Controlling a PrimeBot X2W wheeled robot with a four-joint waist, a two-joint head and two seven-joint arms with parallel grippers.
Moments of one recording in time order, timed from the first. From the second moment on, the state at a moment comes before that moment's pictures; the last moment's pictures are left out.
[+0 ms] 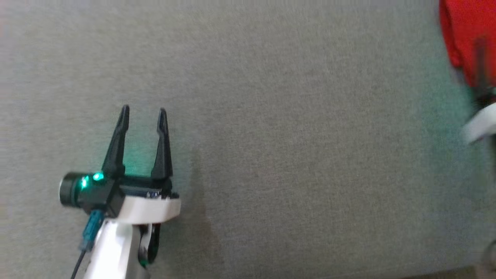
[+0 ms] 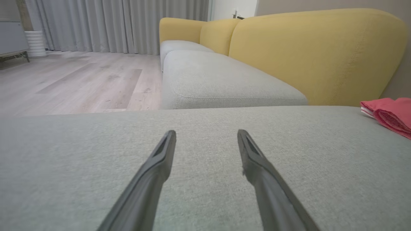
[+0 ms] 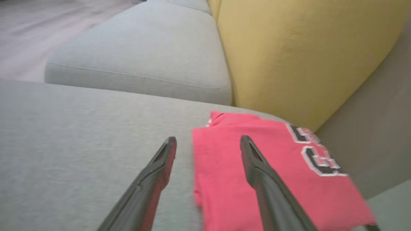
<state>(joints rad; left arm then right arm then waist) -0.20 0.05 -0.16 0.11 -0.13 -0.01 -0.26 -0.39 -0.33 -0.07 0.12 0.16 0.13 0.17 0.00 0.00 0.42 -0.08</state>
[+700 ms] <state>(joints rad) 0.09 0.05 -0.14 0.09 -0.17 0.01 -0.26 -0.07 -0.07 0.15 0.26 0.14 0.13 -0.25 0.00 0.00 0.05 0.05</state>
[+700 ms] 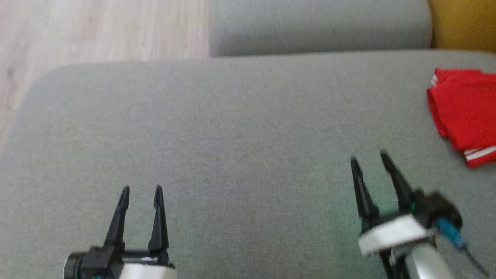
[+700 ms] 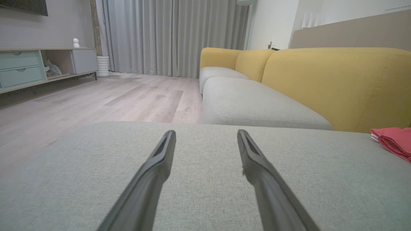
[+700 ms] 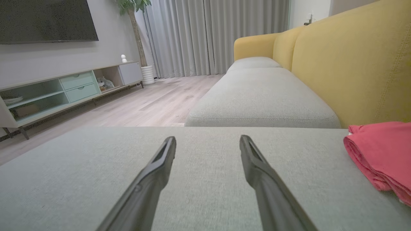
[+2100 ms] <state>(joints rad) 0.21 0.05 -0.13 0.20 -0.20 0.04 -0.24 0.11 -0.05 0.12 0.31 0.22 0.13 -0.24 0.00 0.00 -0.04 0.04</state>
